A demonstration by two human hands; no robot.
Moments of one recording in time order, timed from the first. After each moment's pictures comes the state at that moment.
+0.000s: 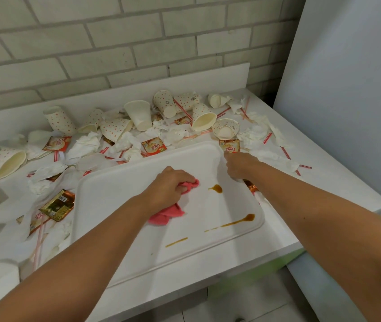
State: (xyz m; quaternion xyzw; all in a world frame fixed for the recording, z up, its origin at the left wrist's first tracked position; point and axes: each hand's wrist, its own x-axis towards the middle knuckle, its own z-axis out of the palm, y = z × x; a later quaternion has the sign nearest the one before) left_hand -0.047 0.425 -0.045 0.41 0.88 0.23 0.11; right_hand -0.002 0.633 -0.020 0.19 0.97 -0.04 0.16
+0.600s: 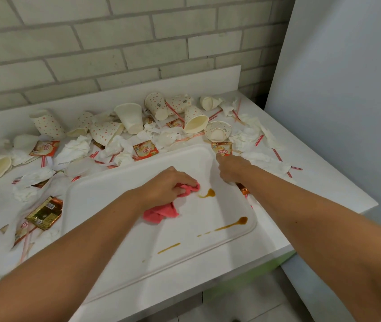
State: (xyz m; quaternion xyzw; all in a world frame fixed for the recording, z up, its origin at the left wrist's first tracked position) left_hand -0.053 0.442 -0.028 0.47 0.84 0.21 0.16; right_hand -0.001 0.634 -0.020 0.19 0.97 -0.06 0.17
